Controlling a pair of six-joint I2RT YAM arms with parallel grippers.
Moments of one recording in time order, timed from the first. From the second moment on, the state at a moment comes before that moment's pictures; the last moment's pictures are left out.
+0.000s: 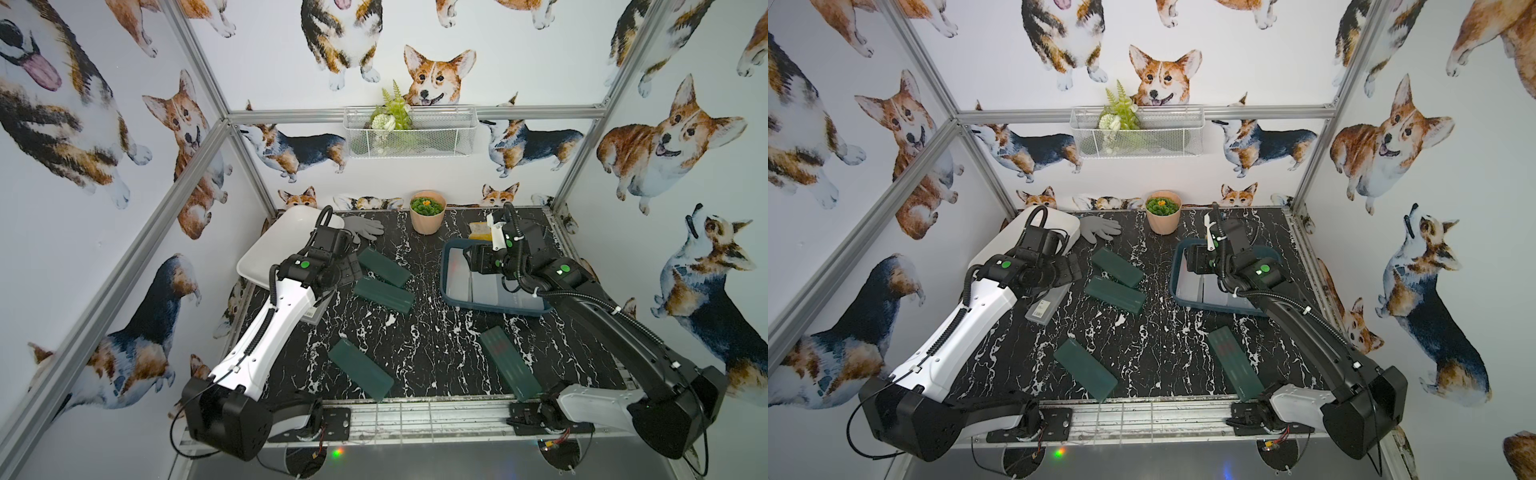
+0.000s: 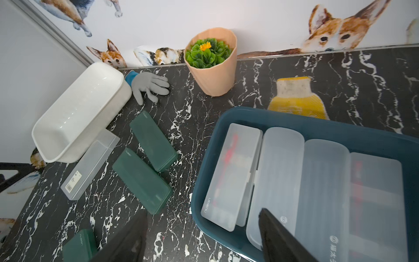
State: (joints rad) left arm -0.32 1.26 1.20 -0.98 -0.20 -0.62; right arm 0.57 1.24 1.22 -0.60 0.04 0.40
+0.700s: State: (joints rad) left arm -0.22 1.43 1.04 -0.76 -0.15 -0.27; right arm 0.60 1.28 1.12 -0.34 -0.14 0.28
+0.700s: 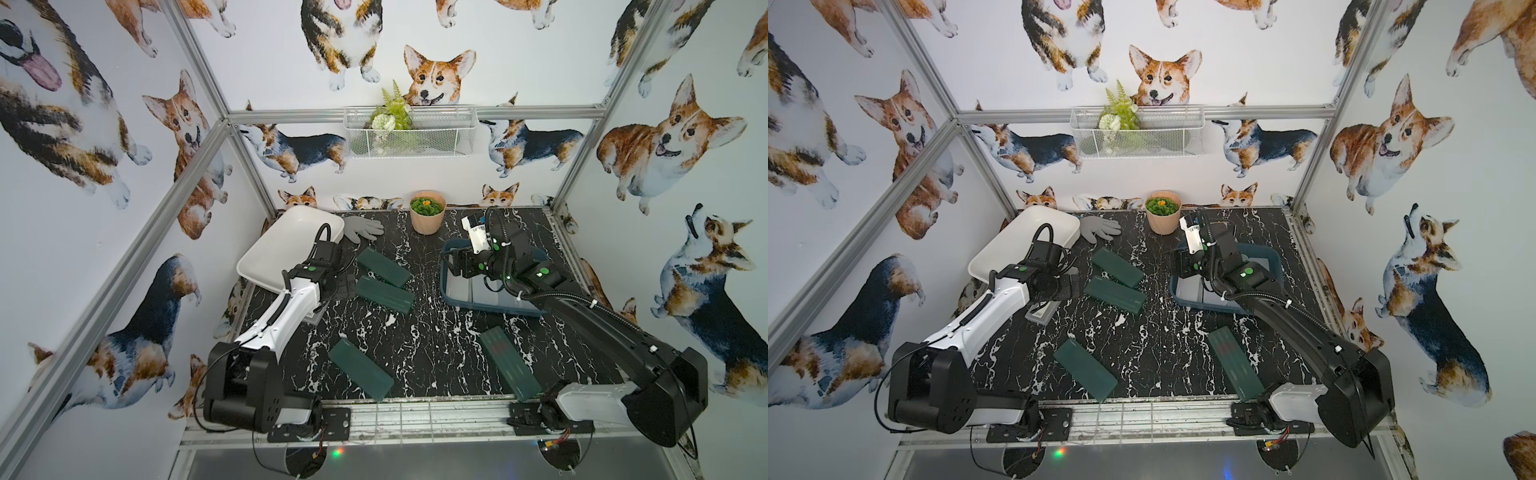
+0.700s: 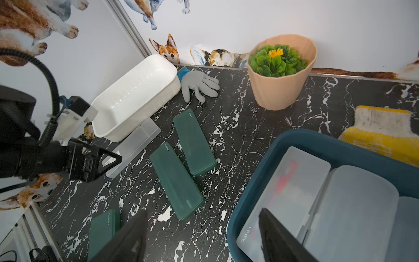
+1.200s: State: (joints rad) left arm -0.20 1.62 1.14 -0.79 -0.13 0.12; right arm 0.59 1.21 1.04 -0.31 -0.16 0.16
